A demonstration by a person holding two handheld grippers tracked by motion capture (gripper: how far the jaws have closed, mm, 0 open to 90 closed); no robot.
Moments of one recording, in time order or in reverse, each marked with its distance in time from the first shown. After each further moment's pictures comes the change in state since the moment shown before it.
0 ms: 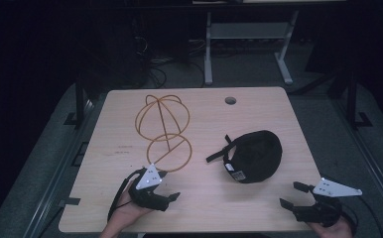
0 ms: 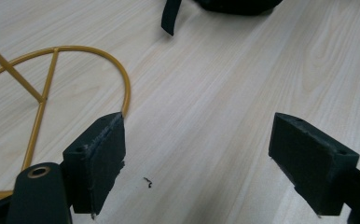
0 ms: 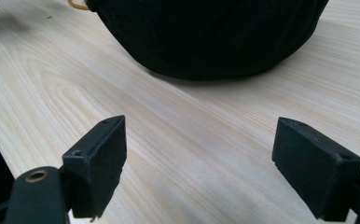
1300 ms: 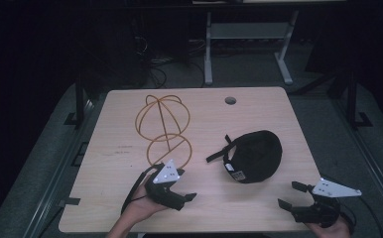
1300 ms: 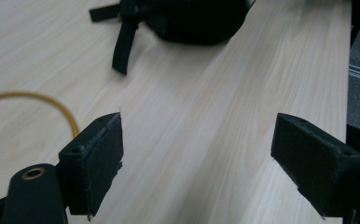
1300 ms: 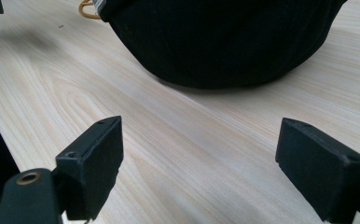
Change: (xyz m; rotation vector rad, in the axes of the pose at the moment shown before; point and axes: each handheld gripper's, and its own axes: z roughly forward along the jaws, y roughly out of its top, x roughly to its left) left arm -0.021 0.048 0.021 -0.003 -0.123 0.052; right arm 0.005 0.002 0.001 -0.026 0.022 0.006
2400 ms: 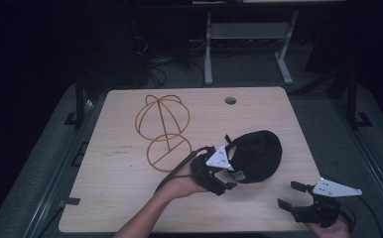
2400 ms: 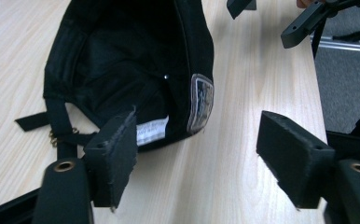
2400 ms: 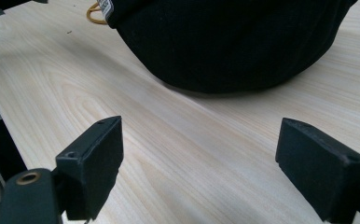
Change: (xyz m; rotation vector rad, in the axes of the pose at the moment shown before) left arm -0.015 0.094 0.072 0.069 -0.160 0.207; right arm 0.000 0.001 0.000 -0.011 0.026 0.013
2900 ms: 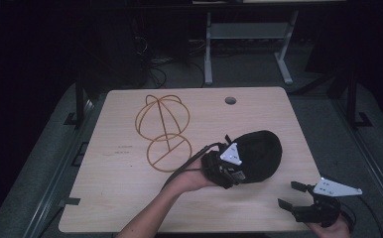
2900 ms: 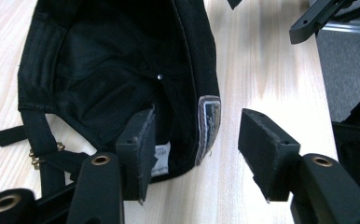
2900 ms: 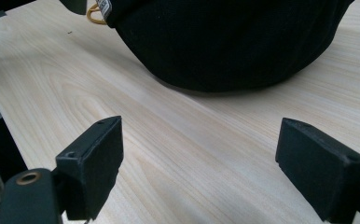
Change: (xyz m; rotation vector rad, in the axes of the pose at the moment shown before) left arm 0.010 0.017 0.023 0.095 -0.061 0.019; right arm -0.002 -0.001 0.000 0.002 0.006 0.004
